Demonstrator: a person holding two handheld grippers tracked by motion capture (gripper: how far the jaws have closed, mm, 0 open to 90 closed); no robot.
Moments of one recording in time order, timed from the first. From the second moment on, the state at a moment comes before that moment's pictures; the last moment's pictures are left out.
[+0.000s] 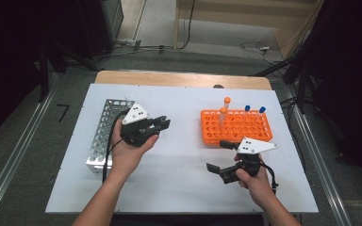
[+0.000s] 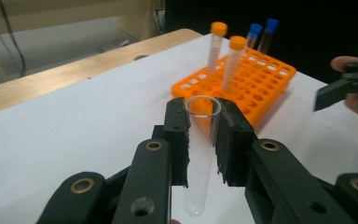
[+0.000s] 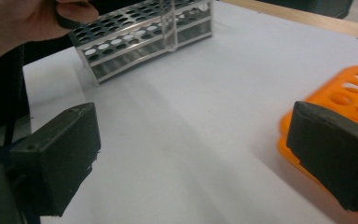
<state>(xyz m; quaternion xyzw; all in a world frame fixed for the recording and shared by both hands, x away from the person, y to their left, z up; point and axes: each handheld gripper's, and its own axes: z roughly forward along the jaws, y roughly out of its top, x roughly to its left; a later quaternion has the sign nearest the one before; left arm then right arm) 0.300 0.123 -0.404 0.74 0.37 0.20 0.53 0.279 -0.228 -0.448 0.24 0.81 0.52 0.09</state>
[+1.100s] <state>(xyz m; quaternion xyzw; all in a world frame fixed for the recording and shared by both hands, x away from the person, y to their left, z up) 0.344 0.217 -0.396 0.65 0.49 0.30 0.50 0.284 -0.298 -0.458 0.31 0.79 0.51 0.13</state>
